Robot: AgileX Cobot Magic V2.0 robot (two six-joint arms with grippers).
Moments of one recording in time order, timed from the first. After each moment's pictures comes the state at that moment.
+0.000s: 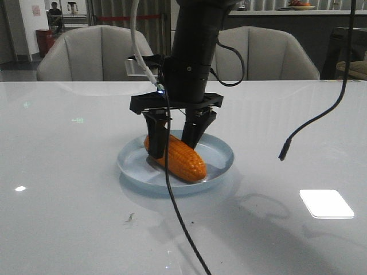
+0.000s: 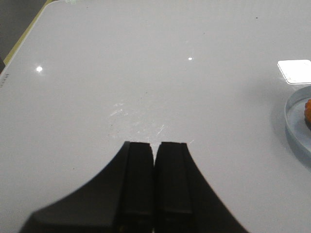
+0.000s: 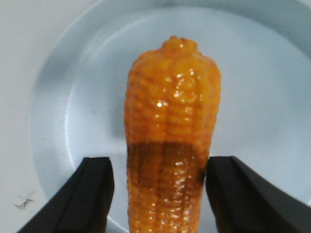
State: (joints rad) left arm -0.02 0.59 -0.50 -0.03 0.44 0.11; right arm 0.53 2.33 -2.07 0.20 1.21 -0.18
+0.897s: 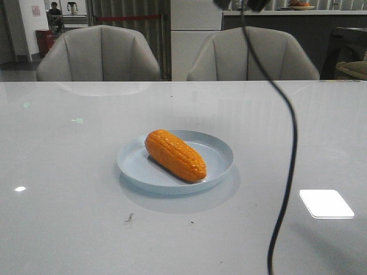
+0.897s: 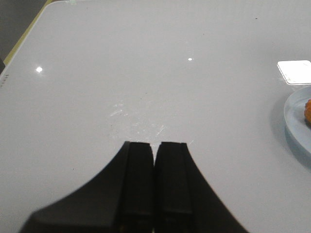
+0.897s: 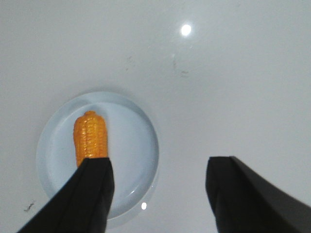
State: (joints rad) left arm -0.02 0.59 -0.50 -0.03 0.44 0.11; right arm 0.28 1.89 -2.07 0.19 1.19 -0.16
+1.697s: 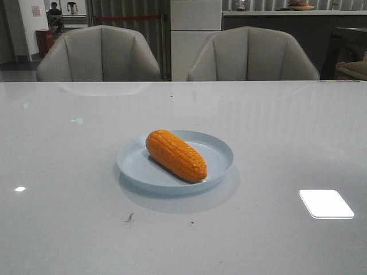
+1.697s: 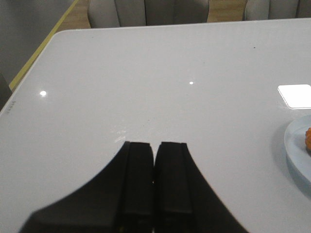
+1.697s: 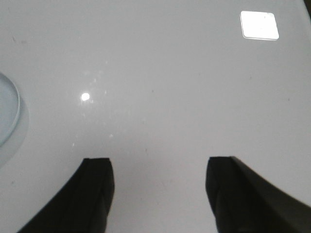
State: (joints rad) left arm -0.02 0.59 -0.50 -0.03 0.34 0.11; right arm -0.13 0.87 -0.85 0.11 0.72 -0.17
